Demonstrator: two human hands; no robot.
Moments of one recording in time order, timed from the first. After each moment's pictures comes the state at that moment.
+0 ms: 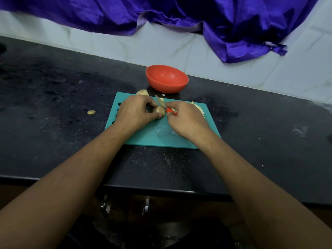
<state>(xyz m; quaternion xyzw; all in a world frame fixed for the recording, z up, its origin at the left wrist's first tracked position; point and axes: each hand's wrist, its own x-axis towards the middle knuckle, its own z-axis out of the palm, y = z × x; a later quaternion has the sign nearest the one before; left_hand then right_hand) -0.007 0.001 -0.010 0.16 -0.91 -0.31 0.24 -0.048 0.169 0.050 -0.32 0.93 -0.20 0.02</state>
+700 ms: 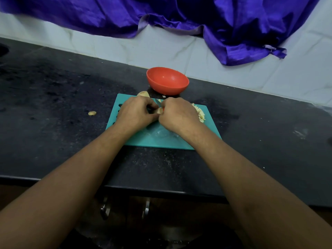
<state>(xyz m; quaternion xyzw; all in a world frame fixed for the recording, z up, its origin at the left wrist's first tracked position) -0.003 0.004 -0.005 0.16 -0.91 -0.29 0.24 -0.053 0.135 0.051 -0.34 0.94 -0.08 -0.02</state>
